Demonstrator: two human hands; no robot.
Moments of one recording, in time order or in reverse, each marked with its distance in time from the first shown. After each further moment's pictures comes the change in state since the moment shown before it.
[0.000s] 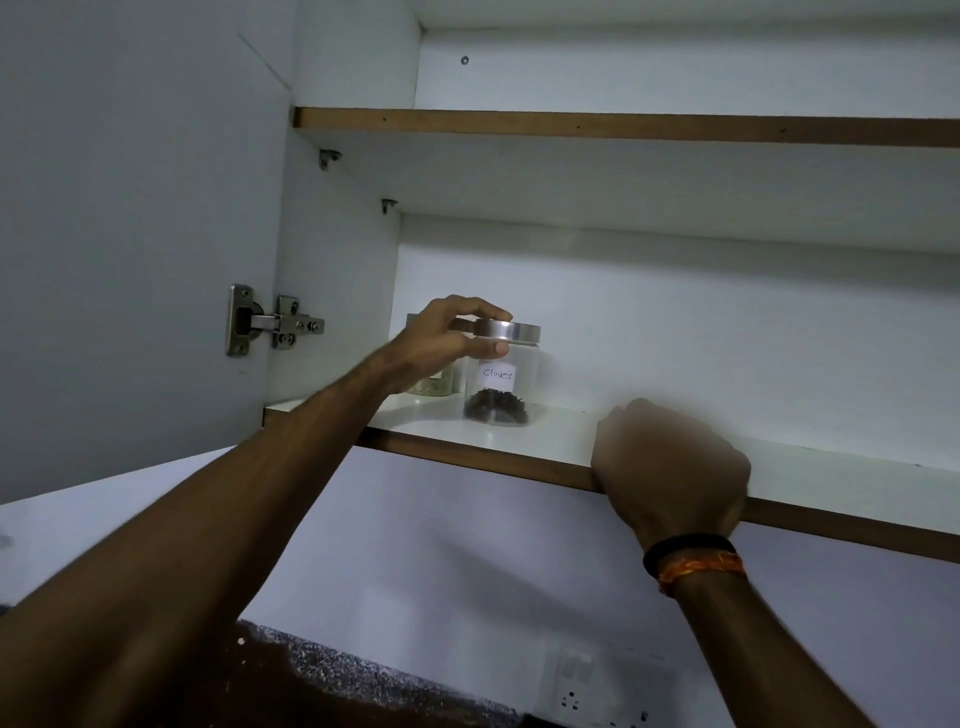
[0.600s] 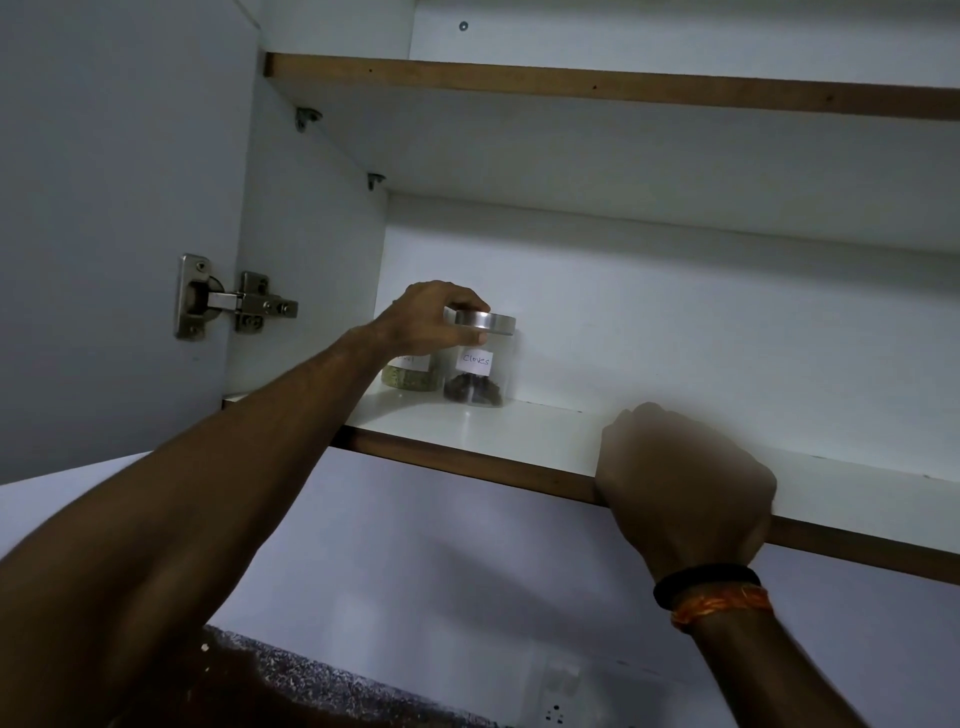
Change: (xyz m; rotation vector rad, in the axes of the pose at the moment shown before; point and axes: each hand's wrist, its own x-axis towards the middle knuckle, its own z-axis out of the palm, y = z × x) left_hand 0.054 -0.045 -0.016 0.590 -0.003 0.107; right_hand -0.004 0.003 0.006 0.047 0.071 -0.056
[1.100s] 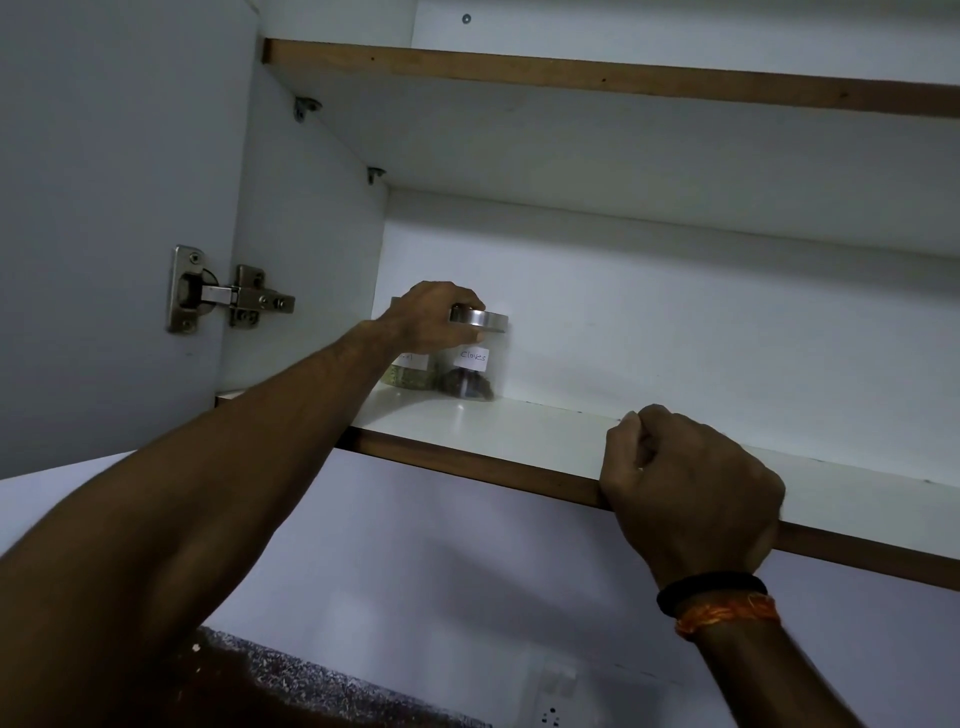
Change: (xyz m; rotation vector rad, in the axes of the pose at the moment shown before) left_hand 0.004 0.003 0.002 0.154 -0.044 -0.035; right_hand 0.000 0.001 0.003 -0.015 0.034 -0.025
